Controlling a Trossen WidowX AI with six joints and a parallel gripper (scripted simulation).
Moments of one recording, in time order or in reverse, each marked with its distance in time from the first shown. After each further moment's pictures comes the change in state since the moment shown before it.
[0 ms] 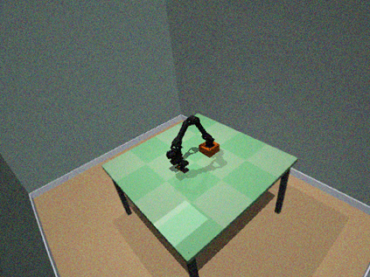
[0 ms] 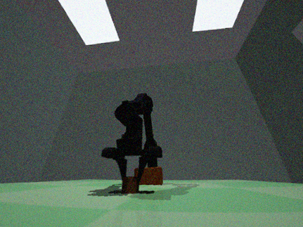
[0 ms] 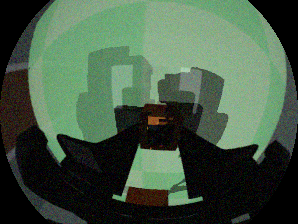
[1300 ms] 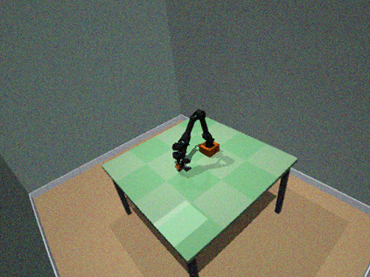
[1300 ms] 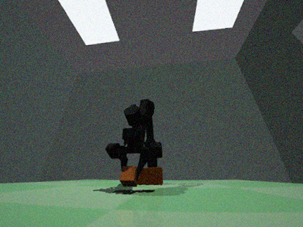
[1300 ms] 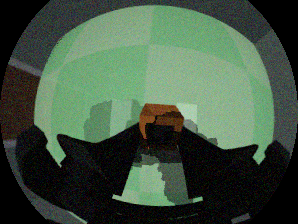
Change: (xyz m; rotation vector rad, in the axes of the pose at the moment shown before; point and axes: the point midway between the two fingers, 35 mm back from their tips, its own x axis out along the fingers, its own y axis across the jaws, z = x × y) arm -0.017 -0.001 -0.003 0.001 -0.434 -0.004
